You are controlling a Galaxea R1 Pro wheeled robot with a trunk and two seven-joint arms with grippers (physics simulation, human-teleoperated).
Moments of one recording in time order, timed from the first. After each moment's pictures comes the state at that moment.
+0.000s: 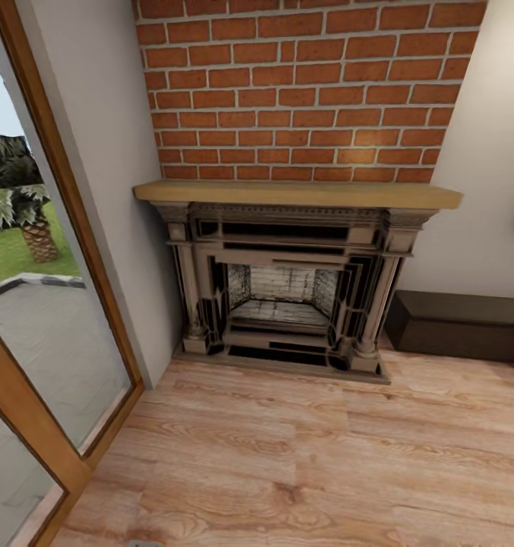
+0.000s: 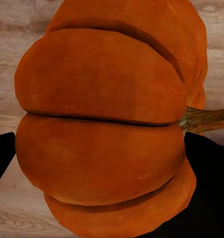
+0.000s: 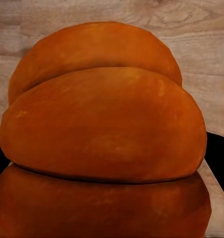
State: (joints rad) left arm -0.48 0.11 -1.87 -0.13 1.80 0.06 0.05; right arm -0.44 -0.33 0.04 0.04 -0.16 0.02 0.79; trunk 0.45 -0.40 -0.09
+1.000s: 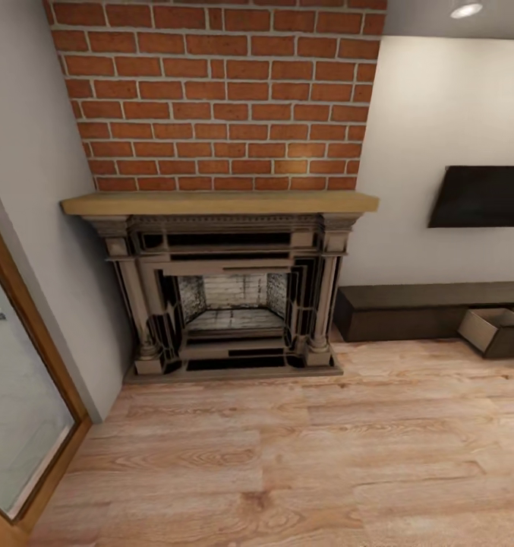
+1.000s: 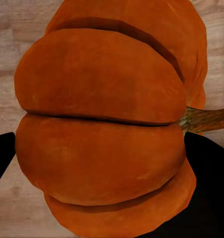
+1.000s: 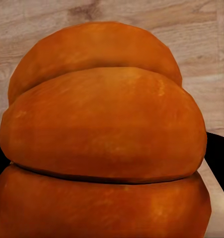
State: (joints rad) left arm -0.46 0.10 -1.87 -0.09 1.82 0.06 0.05; right arm -0.42 -0.33 0.03 0.04 -0.16 -0.03 0.66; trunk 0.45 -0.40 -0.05
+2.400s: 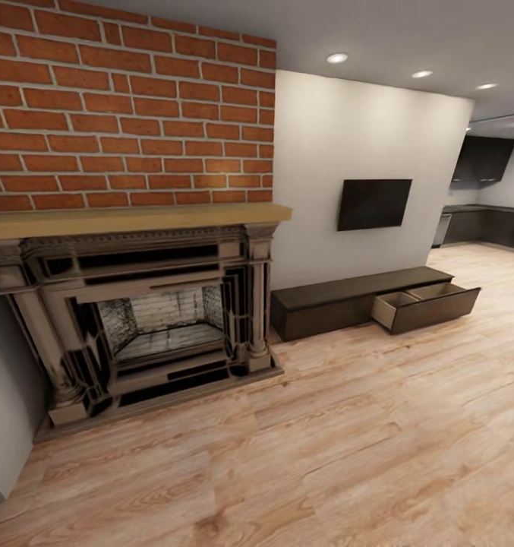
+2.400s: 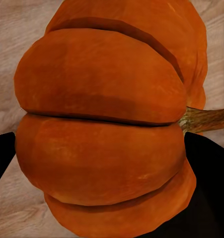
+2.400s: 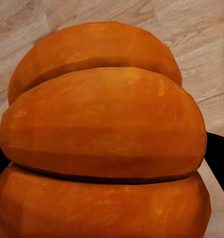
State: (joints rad) left arm -0.46 0.10 -1.87 -0.09 1.82 0.06 0.05; right arm -0.42 -0.33 0.03 0.04 -0.16 -0.03 0.66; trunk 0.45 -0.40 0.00
